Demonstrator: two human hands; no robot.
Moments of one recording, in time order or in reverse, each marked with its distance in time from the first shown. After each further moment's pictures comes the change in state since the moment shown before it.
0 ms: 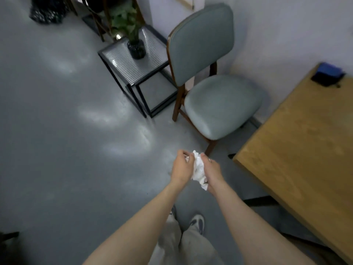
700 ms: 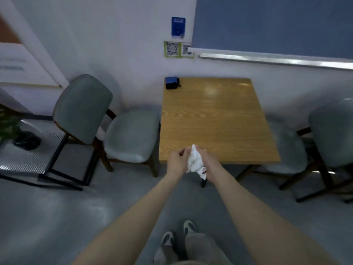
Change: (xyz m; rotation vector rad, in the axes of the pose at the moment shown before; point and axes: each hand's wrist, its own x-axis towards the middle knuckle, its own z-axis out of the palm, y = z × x) left_hand -0.165 0.149 0.087 0.232 -0.696 0.480; right_hand -0.155 0.000 -0.196 0.598 0.308 0.107
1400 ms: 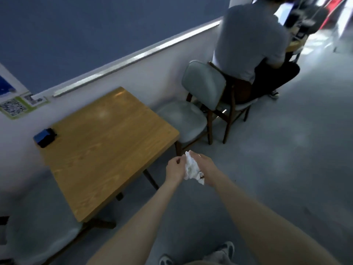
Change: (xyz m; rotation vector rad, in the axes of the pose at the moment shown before) left_hand -0.106 0.040 0.253 0.292 -0.670 0.017; right_hand -0.078 0.123 -0.255 0.627 0.335 -0.090
